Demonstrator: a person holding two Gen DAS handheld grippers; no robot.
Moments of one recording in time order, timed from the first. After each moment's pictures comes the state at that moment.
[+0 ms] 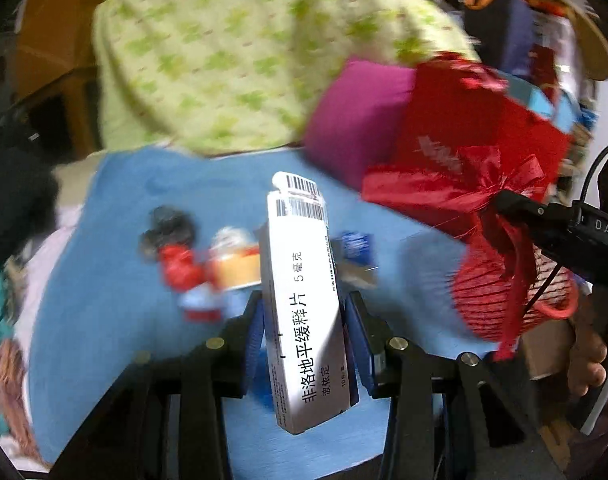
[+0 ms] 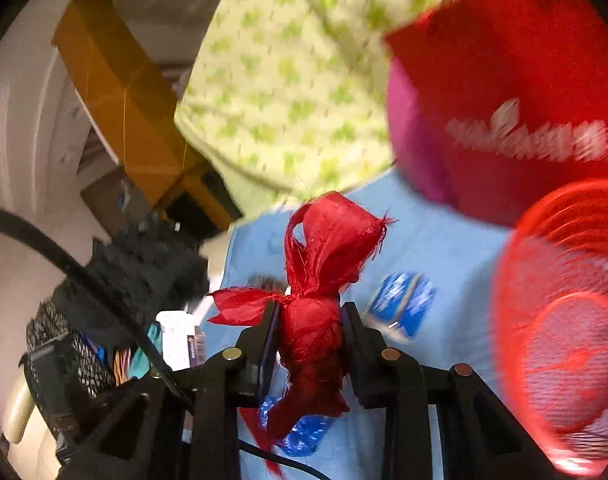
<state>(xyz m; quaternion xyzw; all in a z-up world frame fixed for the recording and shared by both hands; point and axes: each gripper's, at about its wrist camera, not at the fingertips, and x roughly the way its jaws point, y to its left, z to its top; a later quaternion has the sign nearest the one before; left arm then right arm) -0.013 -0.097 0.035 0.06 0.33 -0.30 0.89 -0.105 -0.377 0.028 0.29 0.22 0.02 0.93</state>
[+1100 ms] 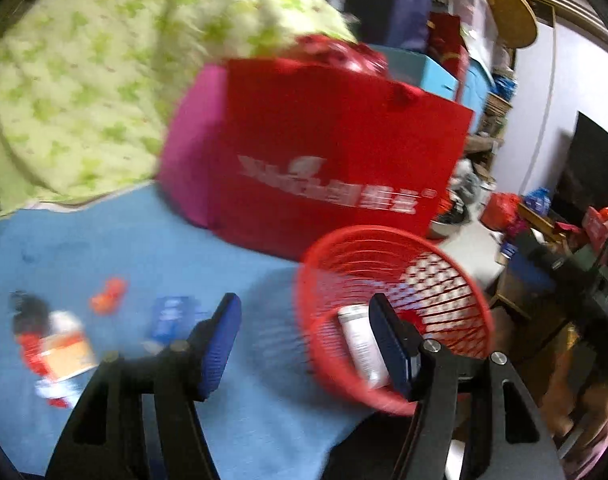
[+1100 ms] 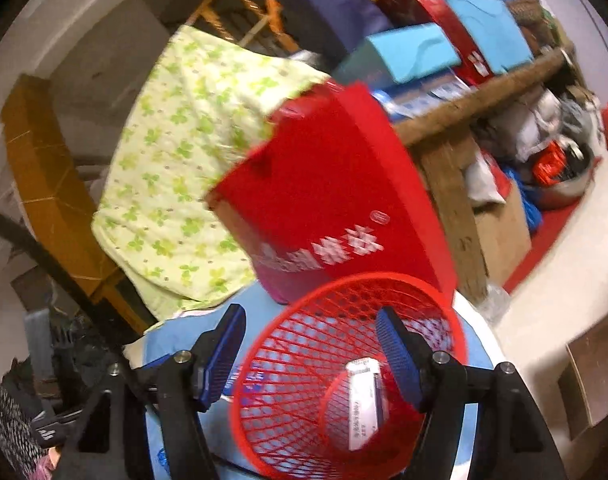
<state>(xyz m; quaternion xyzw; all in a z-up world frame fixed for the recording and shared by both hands) -0.039 -0.260 0.057 0.09 0.30 -0.43 0.85 -0.234 -0.491 0.038 0.30 0.11 -0.15 0.94</state>
